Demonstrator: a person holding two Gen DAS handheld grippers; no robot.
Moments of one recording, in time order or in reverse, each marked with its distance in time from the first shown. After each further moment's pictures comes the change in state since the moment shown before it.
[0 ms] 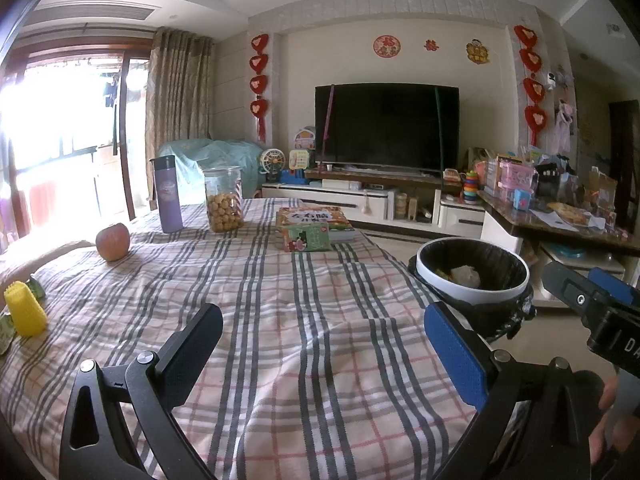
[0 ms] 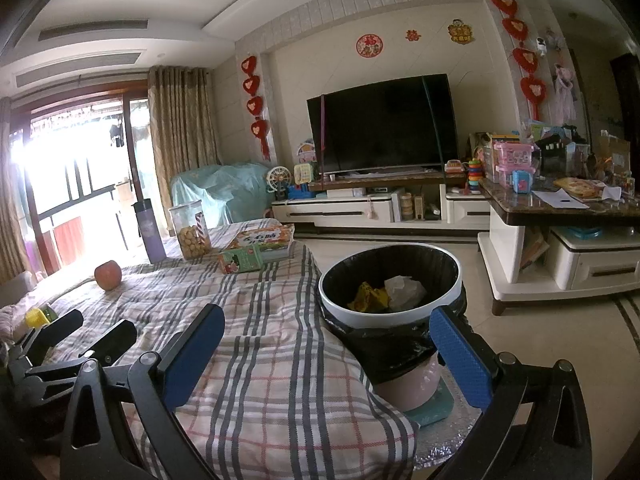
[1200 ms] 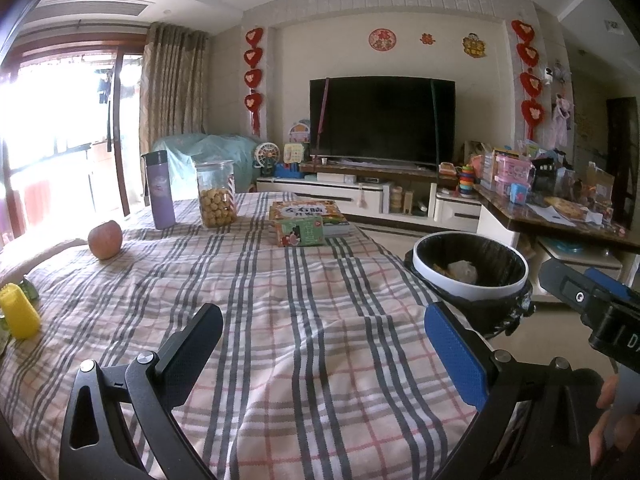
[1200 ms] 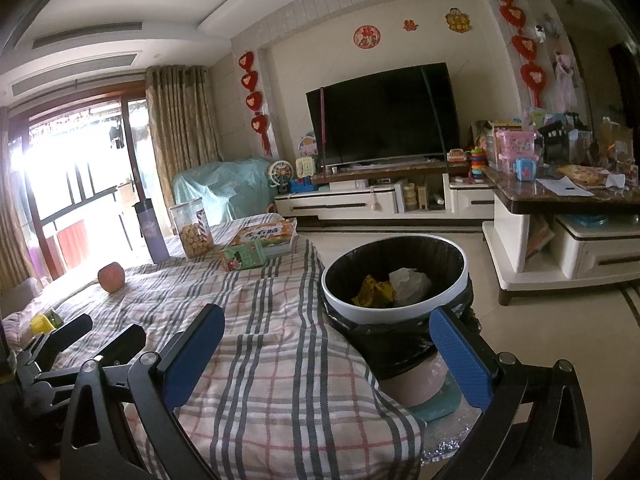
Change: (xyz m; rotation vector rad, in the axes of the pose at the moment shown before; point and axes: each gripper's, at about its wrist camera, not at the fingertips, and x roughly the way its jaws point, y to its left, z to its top) left arm 0.012 0.003 0.004 0.011 0.023 -0.019; right arm 0.006 0.015 -0.004 0.015 0.022 0.011
